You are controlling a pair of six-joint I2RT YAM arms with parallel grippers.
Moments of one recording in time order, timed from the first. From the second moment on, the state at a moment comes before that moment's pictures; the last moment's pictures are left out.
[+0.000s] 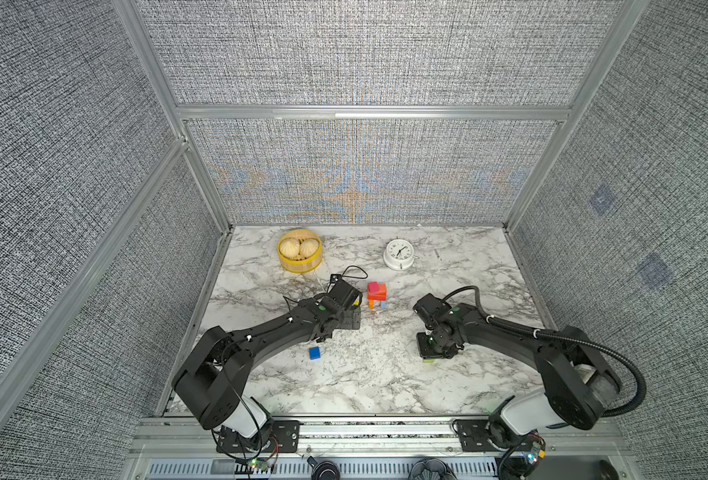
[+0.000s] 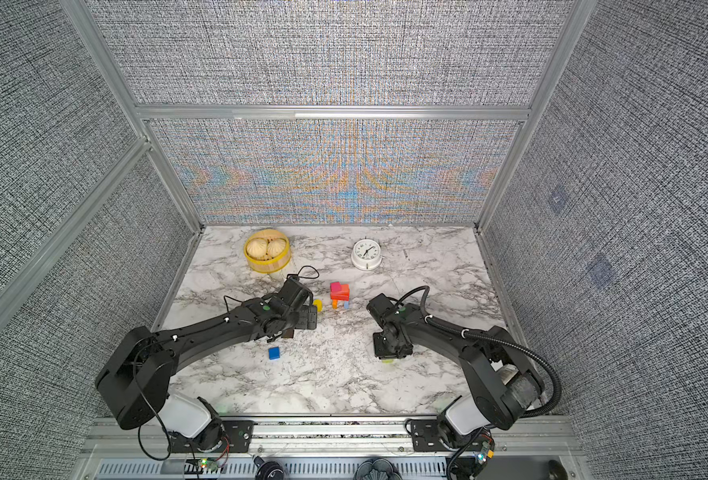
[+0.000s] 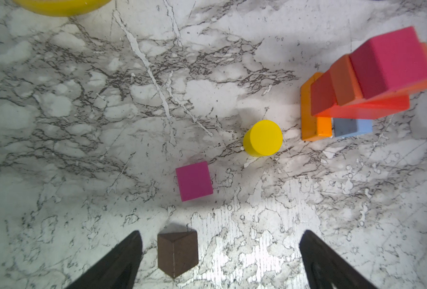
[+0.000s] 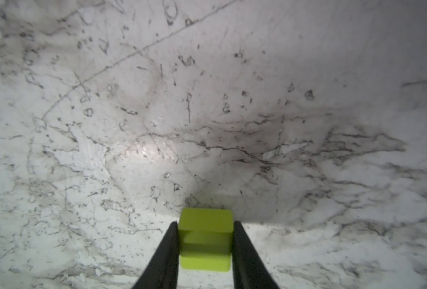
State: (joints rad) left arm -0.76 1.53 0.93 -0.46 -0.26 -0.58; right arm 0.62 1.50 0.83 -0.76 0.00 0.52
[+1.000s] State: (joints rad) left arm -0.74 1.63 1.08 -0.47 -0.28 -0.54; right arm 0.62 1.74 1.36 -0.95 0.00 0.40
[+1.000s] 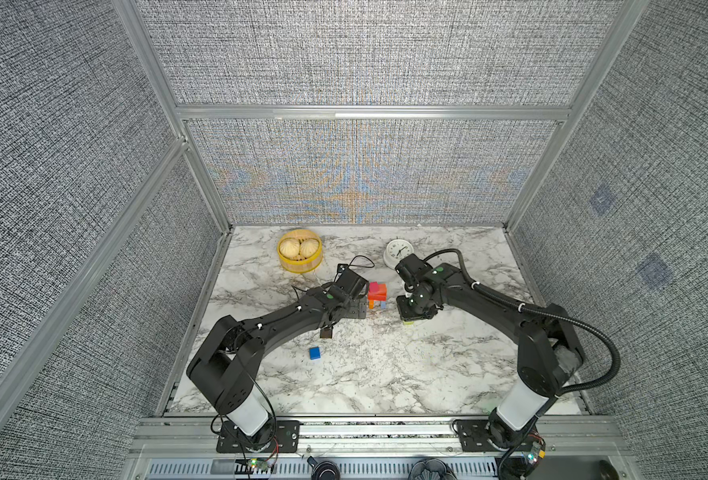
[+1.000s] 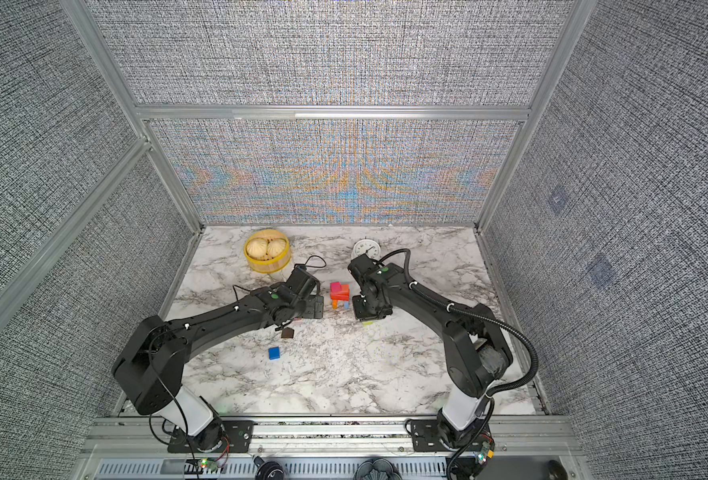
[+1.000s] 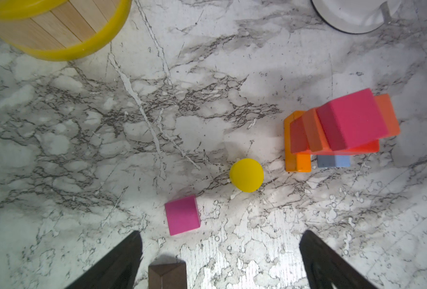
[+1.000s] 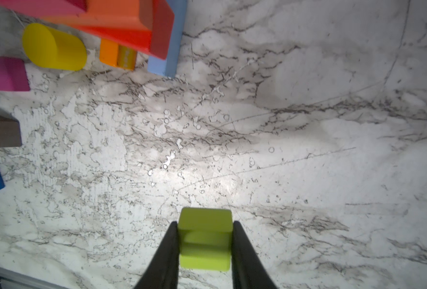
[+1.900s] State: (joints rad) left arm -0.57 1.70 1.21 -0.47 -0.17 -0.47; right arm 0.56 2.09 1.93 -1.15 -0.05 0.31
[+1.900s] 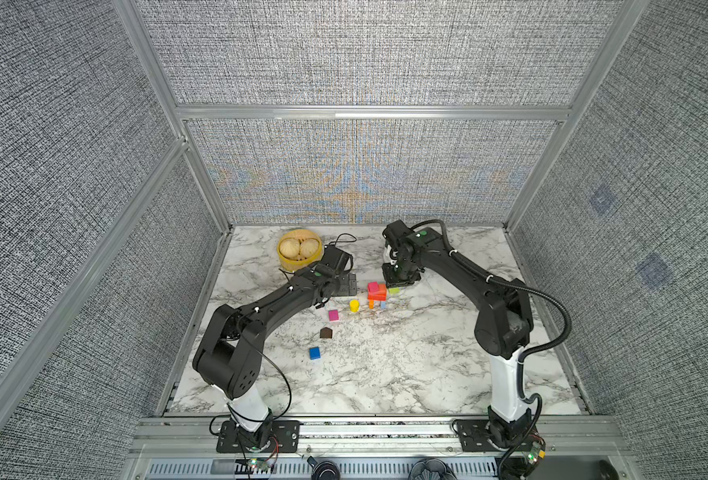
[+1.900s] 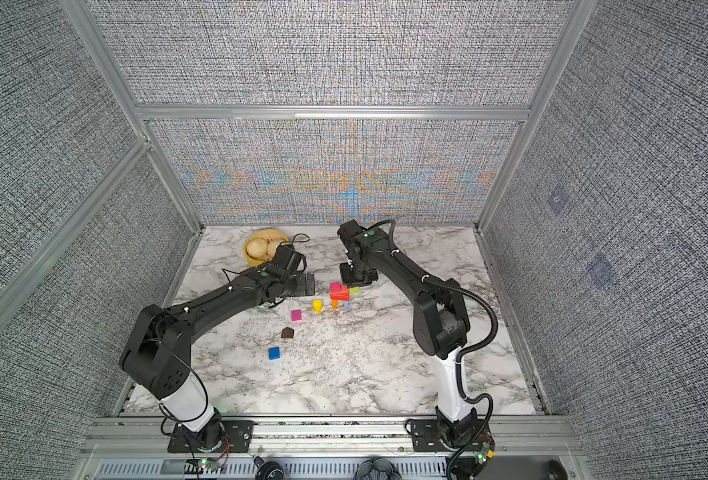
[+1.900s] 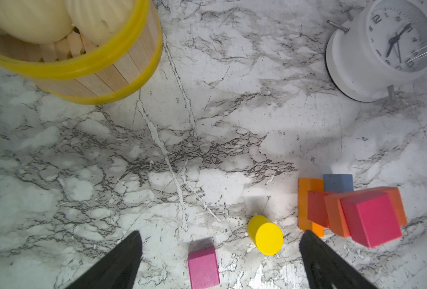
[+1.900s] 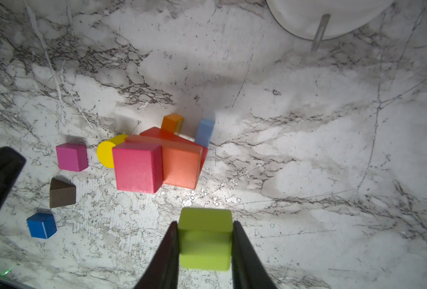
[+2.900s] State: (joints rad) left arm -0.53 1.74 1.20 -0.46 -0.15 -0.47; right arm 0.55 2.25 2.13 -1.21 -0.11 0.29
